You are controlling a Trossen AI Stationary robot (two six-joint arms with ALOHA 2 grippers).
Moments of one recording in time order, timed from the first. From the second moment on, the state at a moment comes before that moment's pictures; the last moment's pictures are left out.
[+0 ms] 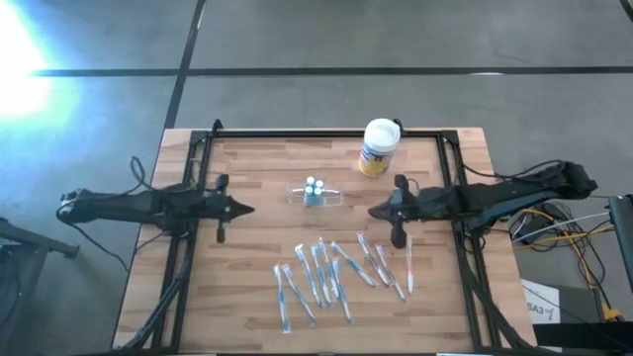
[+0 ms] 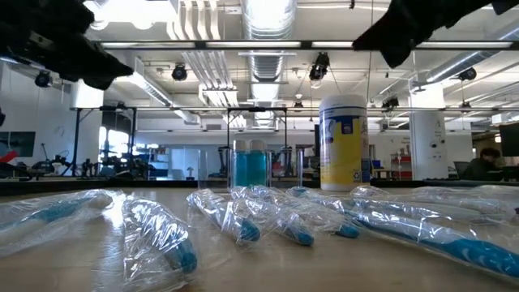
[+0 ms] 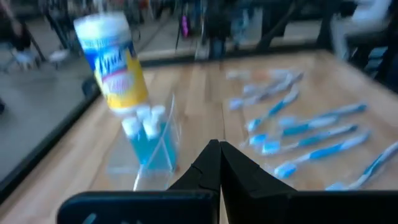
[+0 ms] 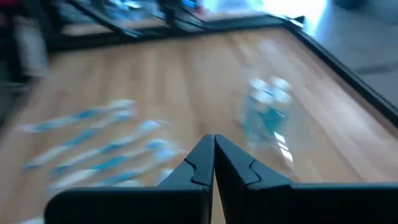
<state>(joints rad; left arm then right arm) -0.02 0.25 0.23 -0.15 -0.08 0.10 0.16 0.95 0.63 -0.11 0.25 0.21</state>
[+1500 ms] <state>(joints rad) -0.02 0.05 0.13 -0.17 0.04 0.00 0.43 1.17 0.70 -0.81 0.03 1.46</state>
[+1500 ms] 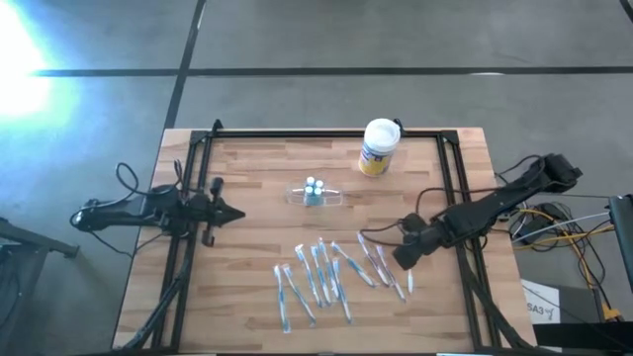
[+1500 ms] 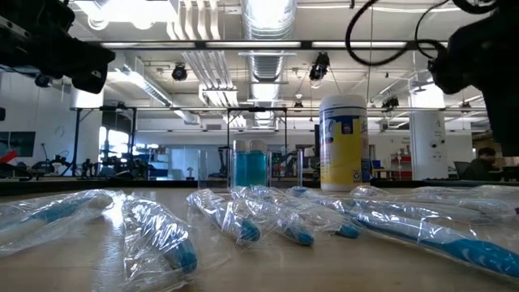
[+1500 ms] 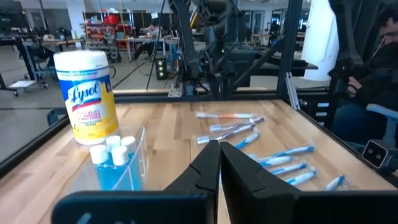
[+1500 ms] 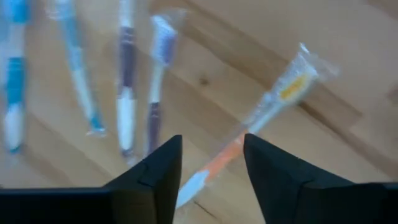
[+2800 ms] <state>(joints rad) -0.02 0.05 0.13 -0.16 0.04 -0.04 0.33 1.35 0.70 -0.77 0.02 1.17</state>
